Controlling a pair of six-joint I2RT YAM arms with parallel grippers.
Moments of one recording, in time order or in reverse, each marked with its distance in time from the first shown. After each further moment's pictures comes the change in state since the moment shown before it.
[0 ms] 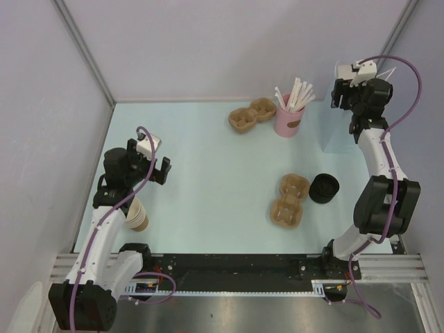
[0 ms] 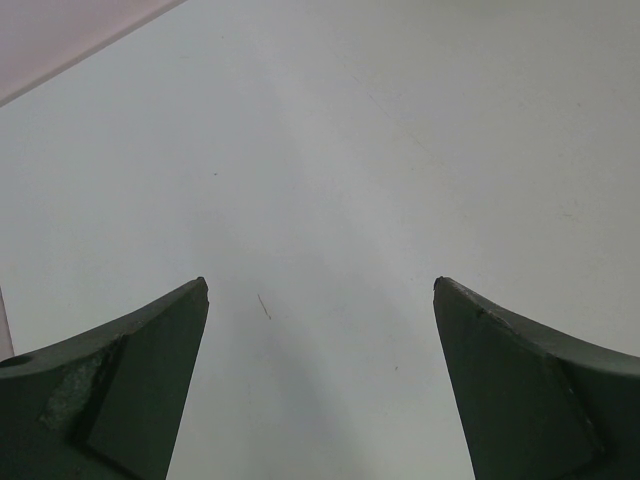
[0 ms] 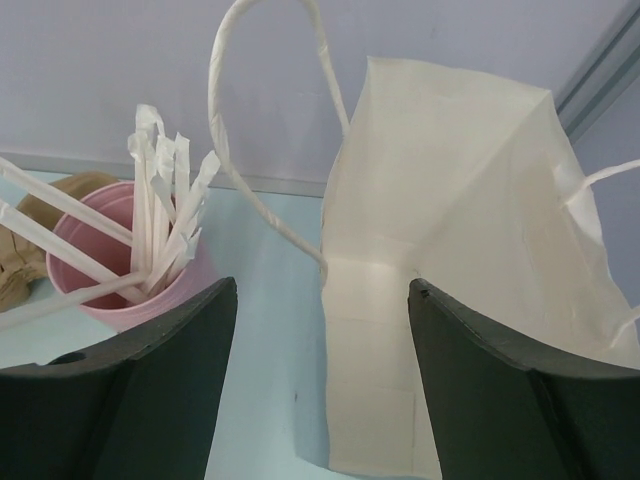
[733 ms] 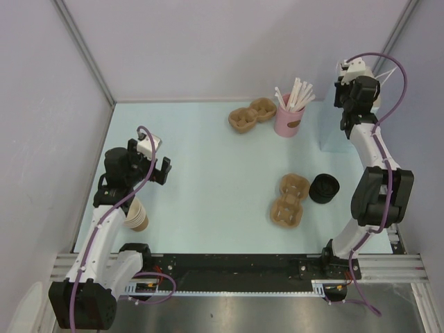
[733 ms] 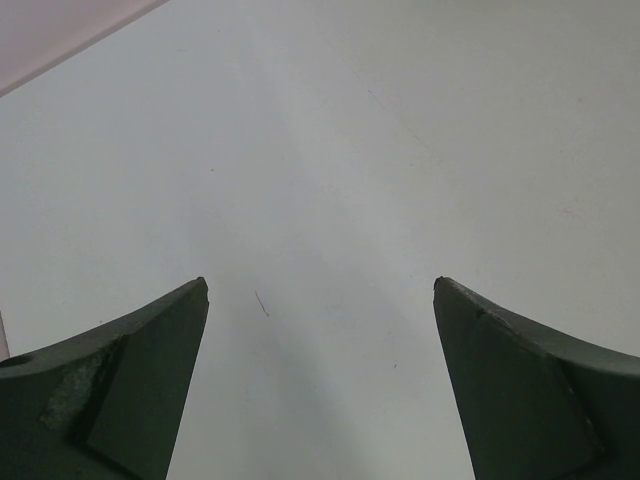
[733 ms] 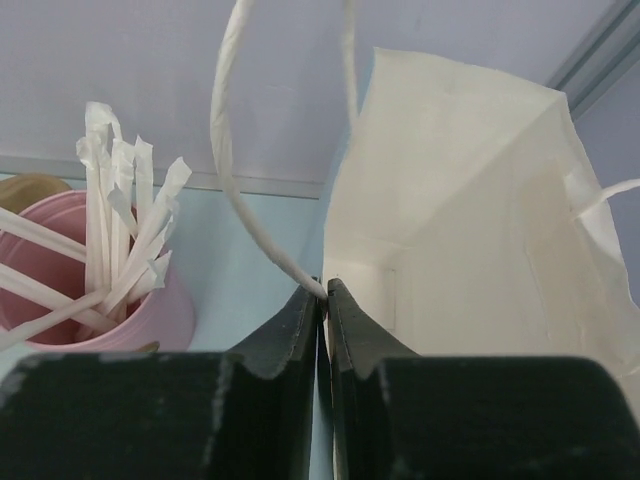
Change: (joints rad) left arm 0.000 0.011 0.000 -0.003 0.000 0.000; right arm 0.060 0.095 0.052 0.021 0.146 -0.055
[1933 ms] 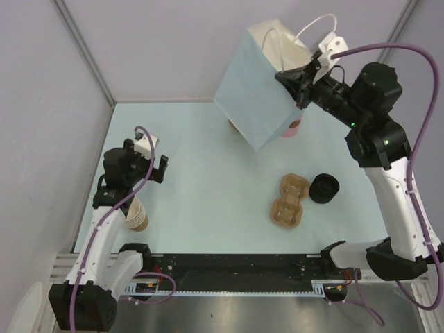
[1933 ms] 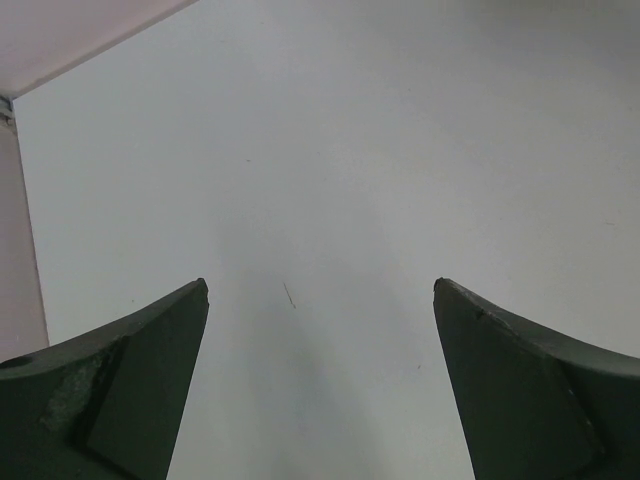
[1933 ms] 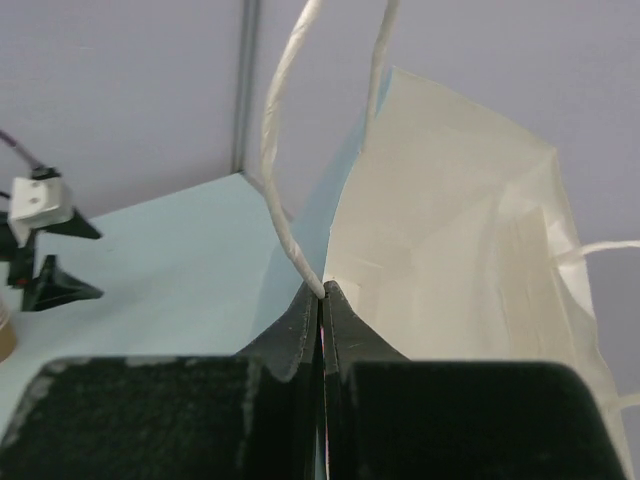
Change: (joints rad) left arm 0.003 -0.013 0.000 0.007 -0.073 -0.009; right arm 0.540 -0.424 0.441 -0.532 -0.311 -0.010
